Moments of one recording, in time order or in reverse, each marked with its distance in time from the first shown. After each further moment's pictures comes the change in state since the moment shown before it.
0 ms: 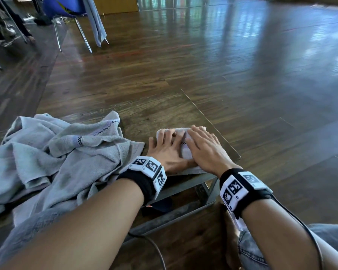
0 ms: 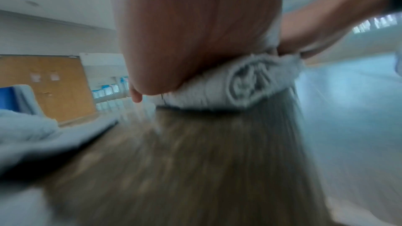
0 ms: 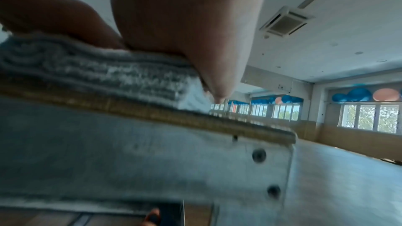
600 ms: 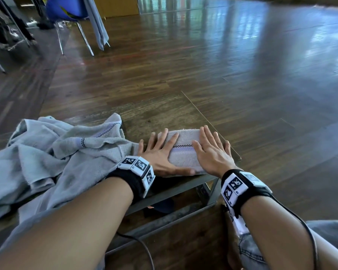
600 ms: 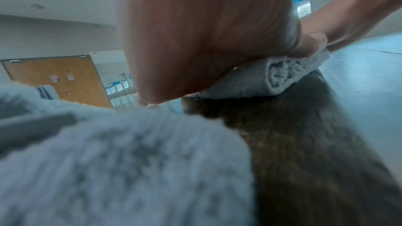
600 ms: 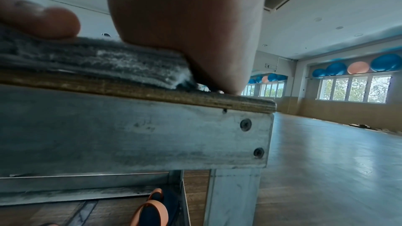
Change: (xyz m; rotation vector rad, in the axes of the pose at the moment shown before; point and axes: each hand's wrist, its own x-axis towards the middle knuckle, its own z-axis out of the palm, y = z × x) left_hand -0.006 -0.033 -0.003 -0.002 -0.250 -0.061; right_hand -0.005 0.014 0.004 -0.029 -0.122 0.218
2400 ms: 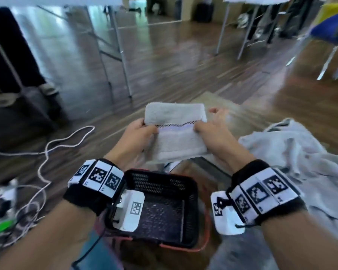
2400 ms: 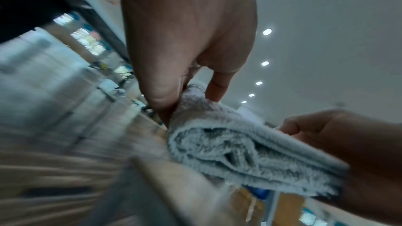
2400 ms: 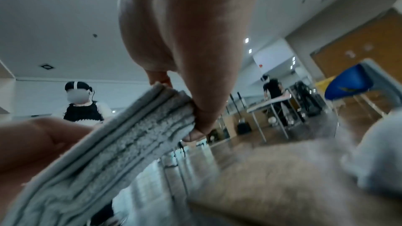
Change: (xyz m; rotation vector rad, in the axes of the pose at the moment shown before) left_hand -0.557 -0.281 0.059 -1.521 1.380 -0.721; right_hand -0.281 -0.517 0.172 0.609 -0.667 -0.744
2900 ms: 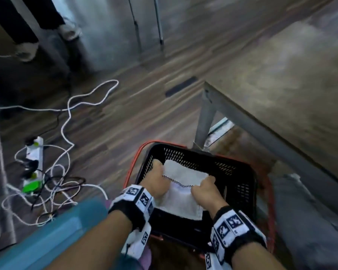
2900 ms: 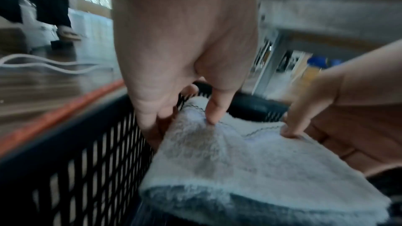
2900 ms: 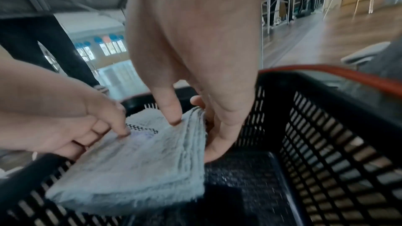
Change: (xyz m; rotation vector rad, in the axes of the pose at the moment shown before) left_hand 0.079 -0.275 -0.098 0.776 -0.097 -0.563; right_hand 0.017 0.277 0.202 -0.308 -0.377 0.698
